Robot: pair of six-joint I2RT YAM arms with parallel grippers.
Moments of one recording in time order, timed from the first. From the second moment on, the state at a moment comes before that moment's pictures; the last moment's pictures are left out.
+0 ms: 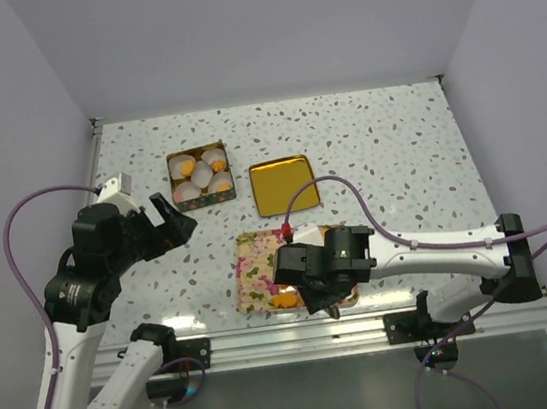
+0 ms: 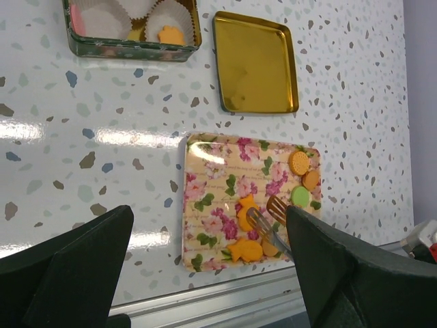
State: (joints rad) left arm -0.26 0.71 1.08 -0.95 0.09 -0.57; right arm 1.39 1.40 1.33 -1.30 0.22 1.06
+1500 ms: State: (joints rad) left arm -0.26 0.70 1.18 -1.06 0.02 -0.53; right arm 1.30 1.77 1.96 -1.37 0.32 0.90
